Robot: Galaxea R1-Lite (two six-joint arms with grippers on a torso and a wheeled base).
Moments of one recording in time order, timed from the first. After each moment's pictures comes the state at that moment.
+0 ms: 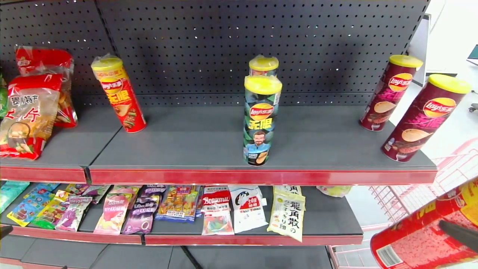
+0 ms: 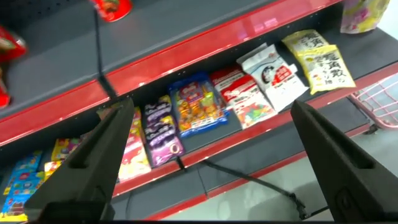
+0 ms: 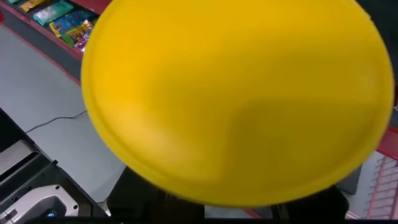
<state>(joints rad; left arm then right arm) -0.23 0.49 -0.27 -0.02 -0.05 0.27 0.26 0.73 -0.46 -0.05 0.36 -0.11</state>
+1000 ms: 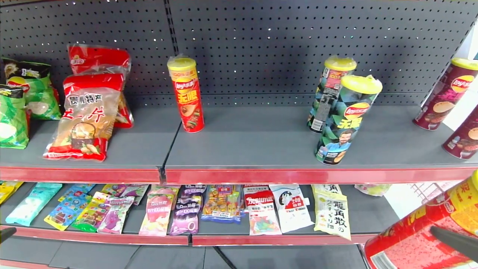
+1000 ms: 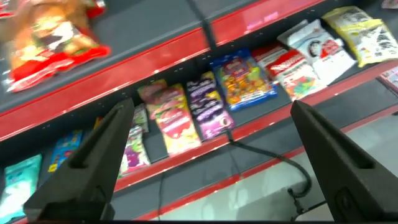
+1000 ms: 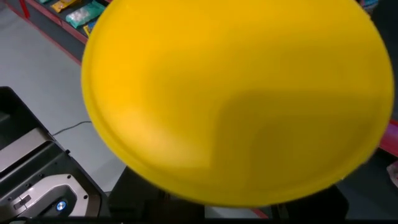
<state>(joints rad) -0.23 0.50 -0.26 -0.02 -0.05 0.27 0.31 0.76 -0.46 -0.05 0.36 -0.11</state>
